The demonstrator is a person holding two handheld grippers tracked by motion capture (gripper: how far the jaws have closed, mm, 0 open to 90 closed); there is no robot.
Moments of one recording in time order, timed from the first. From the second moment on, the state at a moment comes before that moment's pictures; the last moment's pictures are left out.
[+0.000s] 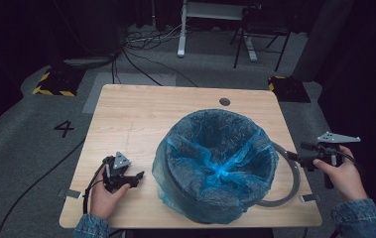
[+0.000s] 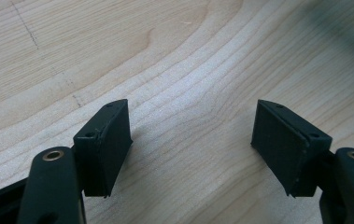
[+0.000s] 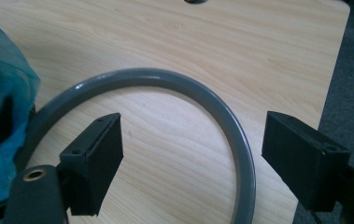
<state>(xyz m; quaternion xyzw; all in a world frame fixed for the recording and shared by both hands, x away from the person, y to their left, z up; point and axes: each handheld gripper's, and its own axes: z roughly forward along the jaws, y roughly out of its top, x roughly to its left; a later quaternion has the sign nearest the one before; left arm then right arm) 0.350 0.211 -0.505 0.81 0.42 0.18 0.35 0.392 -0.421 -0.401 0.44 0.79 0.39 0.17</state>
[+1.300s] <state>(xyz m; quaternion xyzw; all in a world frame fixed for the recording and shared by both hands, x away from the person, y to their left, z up) 0.351 0.212 -0.504 0.82 0.42 0.18 0.35 0.405 -0.439 -0.490 0.48 0.80 0.31 0.18</state>
